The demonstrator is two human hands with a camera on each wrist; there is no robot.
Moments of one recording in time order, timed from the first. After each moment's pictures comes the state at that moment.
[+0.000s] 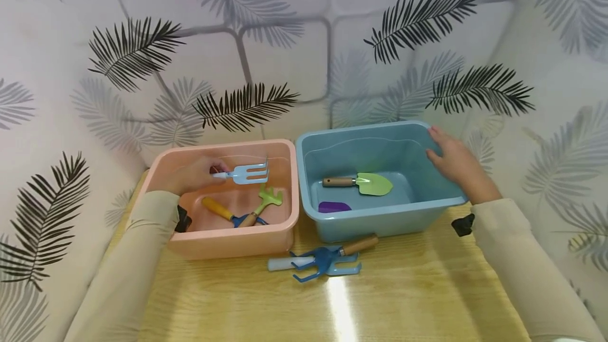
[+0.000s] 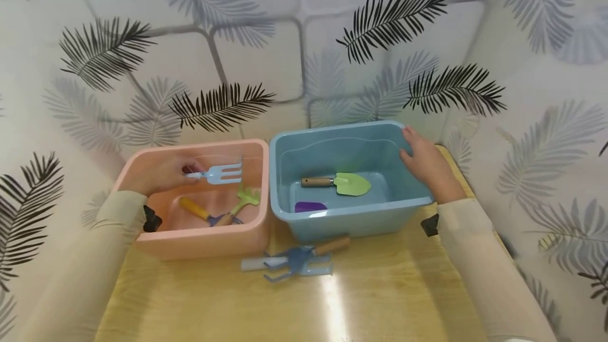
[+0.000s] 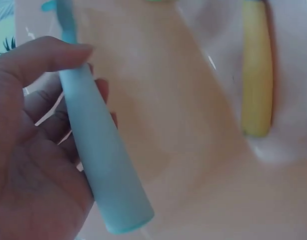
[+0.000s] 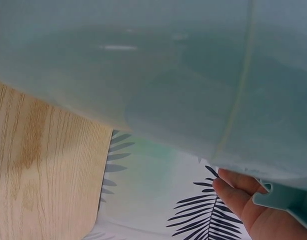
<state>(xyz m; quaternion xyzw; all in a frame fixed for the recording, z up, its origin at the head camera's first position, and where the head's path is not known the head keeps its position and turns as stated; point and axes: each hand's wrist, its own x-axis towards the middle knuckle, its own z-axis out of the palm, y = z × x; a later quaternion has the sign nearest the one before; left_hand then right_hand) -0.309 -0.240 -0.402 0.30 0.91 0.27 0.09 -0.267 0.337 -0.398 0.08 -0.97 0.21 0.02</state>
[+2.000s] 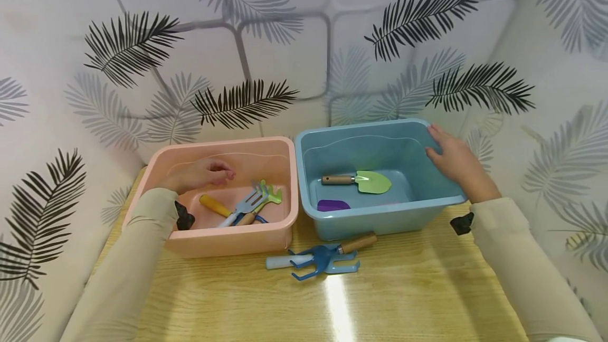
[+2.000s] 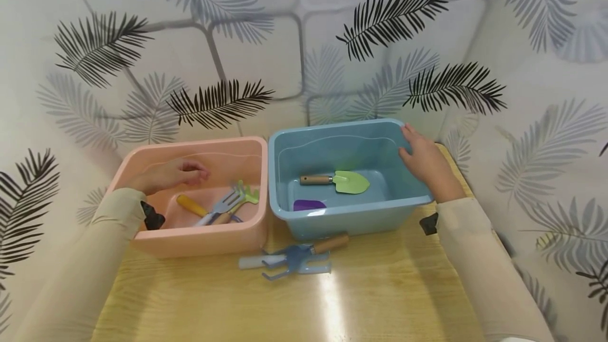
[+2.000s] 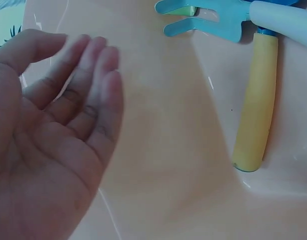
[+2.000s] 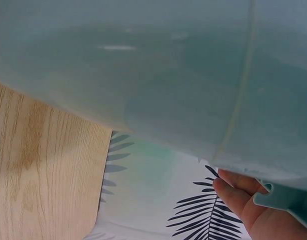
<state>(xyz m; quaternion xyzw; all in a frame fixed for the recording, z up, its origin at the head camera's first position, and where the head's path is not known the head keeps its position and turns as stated) -0.308 -0.238 -0.408 0.20 0.85 0.42 0.25 -0.267 0.336 -0.398 0.07 -0.97 0.22 0.02</state>
